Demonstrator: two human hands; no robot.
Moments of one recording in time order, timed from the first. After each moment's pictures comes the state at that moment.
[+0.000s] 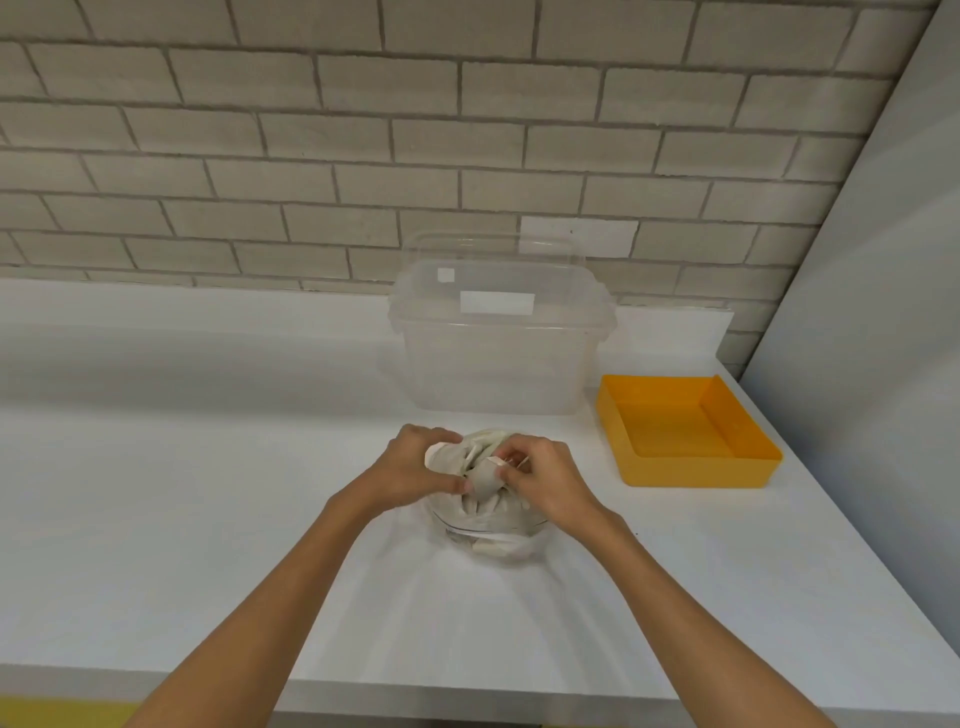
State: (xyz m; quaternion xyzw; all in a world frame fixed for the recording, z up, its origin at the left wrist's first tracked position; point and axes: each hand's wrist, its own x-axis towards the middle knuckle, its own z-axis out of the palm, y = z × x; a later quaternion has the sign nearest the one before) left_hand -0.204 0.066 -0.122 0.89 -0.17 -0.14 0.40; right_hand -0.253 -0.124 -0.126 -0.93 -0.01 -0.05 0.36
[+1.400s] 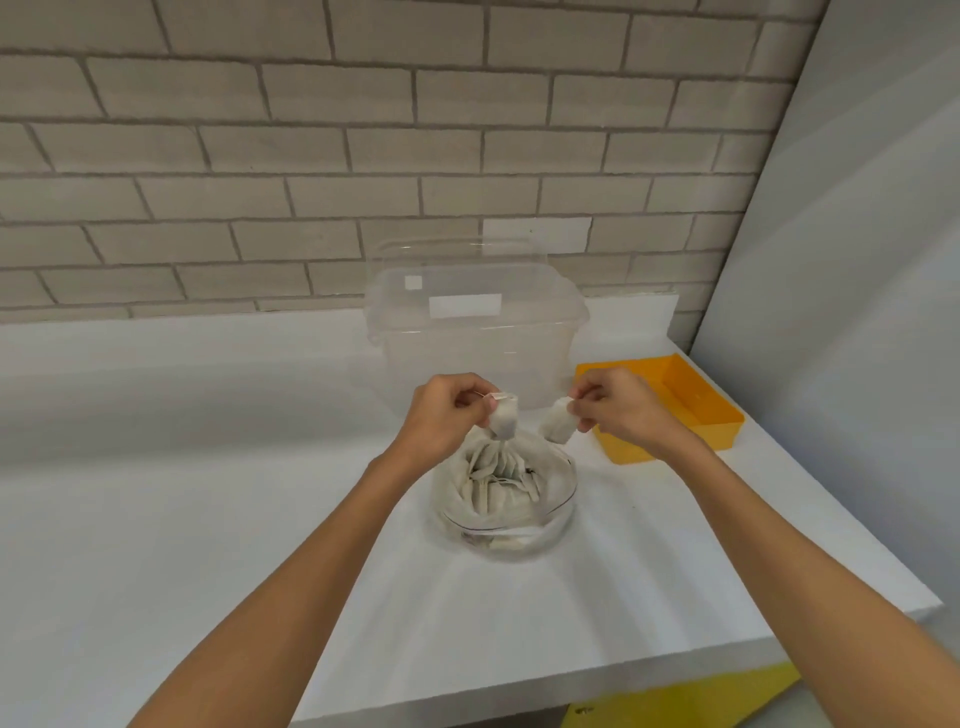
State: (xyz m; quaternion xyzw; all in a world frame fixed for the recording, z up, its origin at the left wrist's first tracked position) left_hand -0.190 0.045 -0.073 0.80 -0.27 -0.05 0.53; right_hand -0.261 -0.173 -0.056 -0.91 0.12 -0.08 0.39
